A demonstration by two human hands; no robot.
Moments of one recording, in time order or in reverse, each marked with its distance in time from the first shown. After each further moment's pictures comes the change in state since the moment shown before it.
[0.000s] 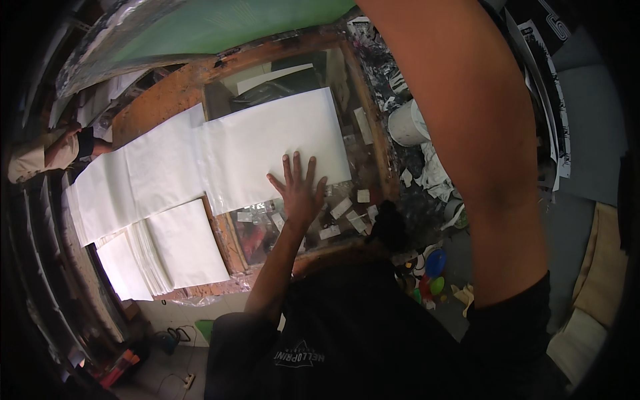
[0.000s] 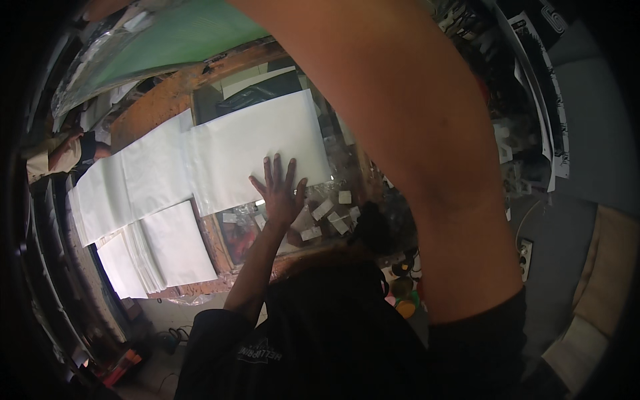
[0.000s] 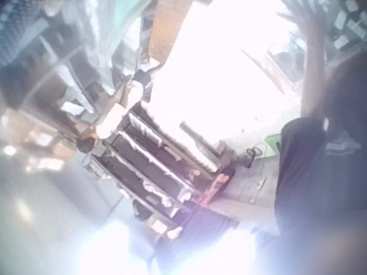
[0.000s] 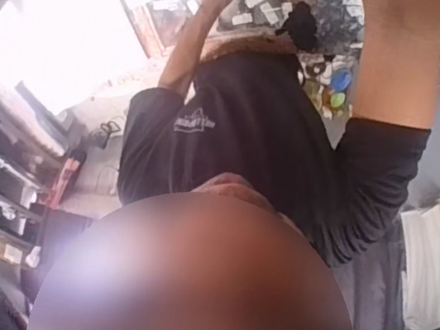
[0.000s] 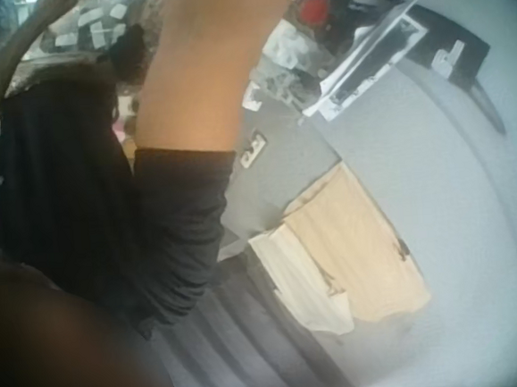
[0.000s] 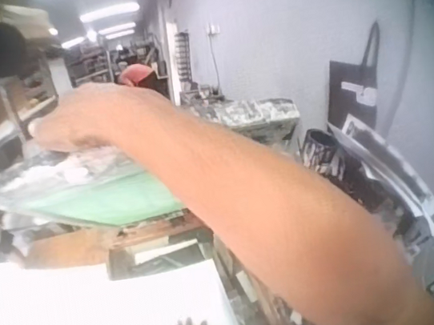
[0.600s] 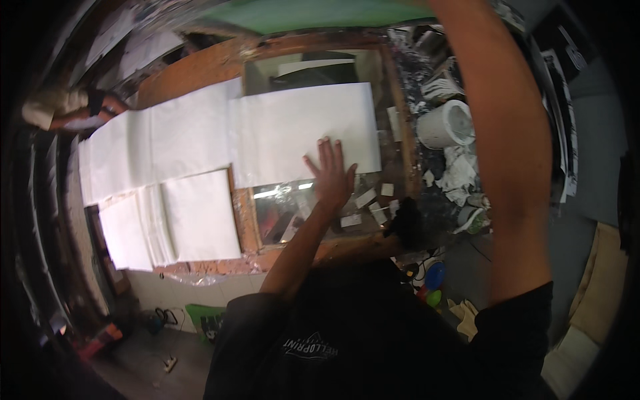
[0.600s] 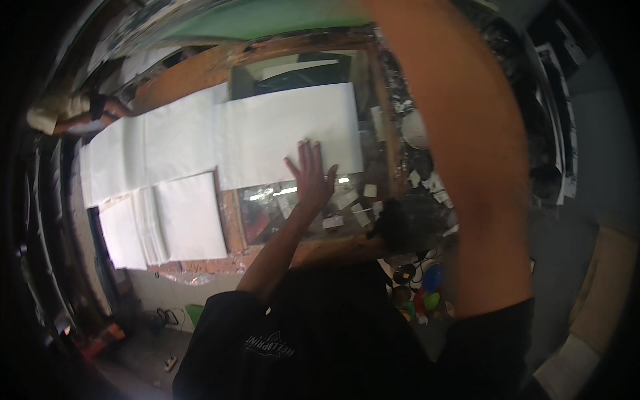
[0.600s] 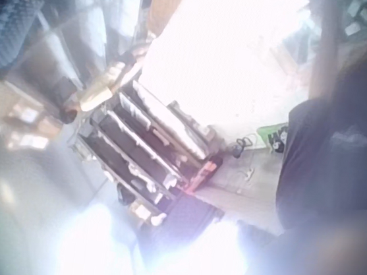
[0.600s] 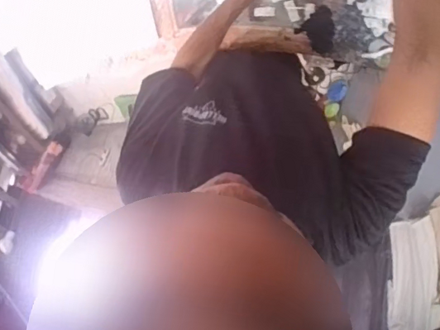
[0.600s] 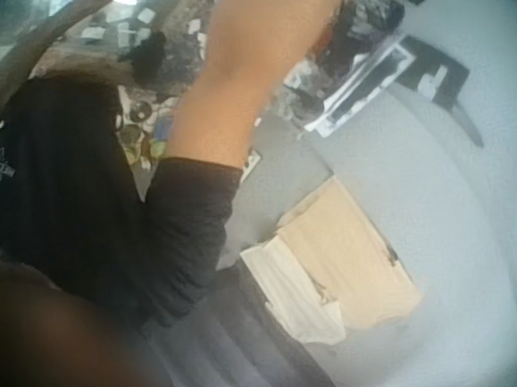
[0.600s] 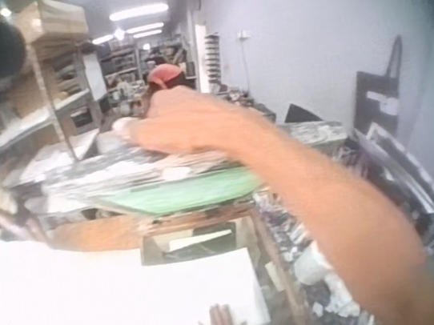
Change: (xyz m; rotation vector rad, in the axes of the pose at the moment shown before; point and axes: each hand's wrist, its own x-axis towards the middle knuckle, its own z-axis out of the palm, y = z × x) left_hand -0.004 0.009 0.006 -0.011 -0.002 -0.096; right_hand -0.009 -0.043 0.011 0.172 -0.093 0.414
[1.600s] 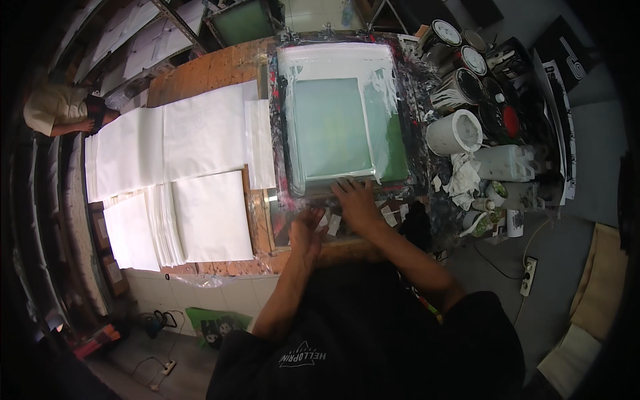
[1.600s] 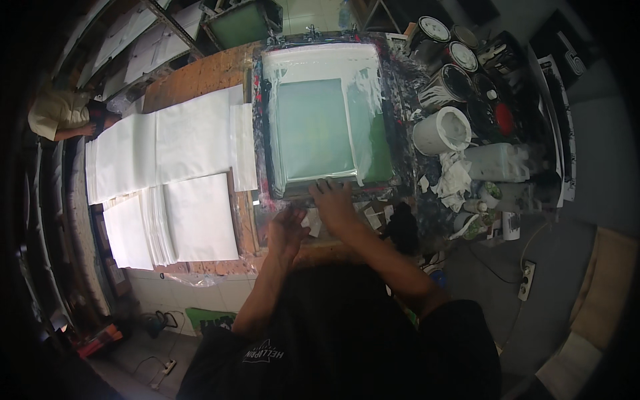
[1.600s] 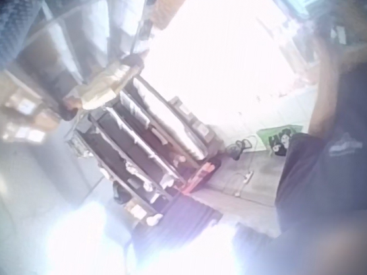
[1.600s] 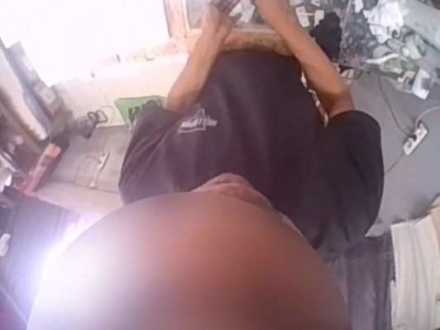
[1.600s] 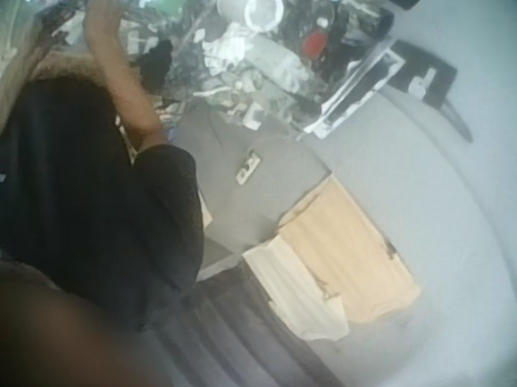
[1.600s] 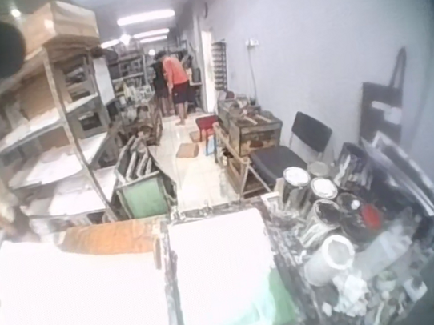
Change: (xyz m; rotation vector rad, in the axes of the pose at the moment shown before) left_hand -0.114 -0.069 -0.058 -1.888 0.009 -1.307; right_hand -0.271 0.004 0.368 -0.046 -0.079 0.114
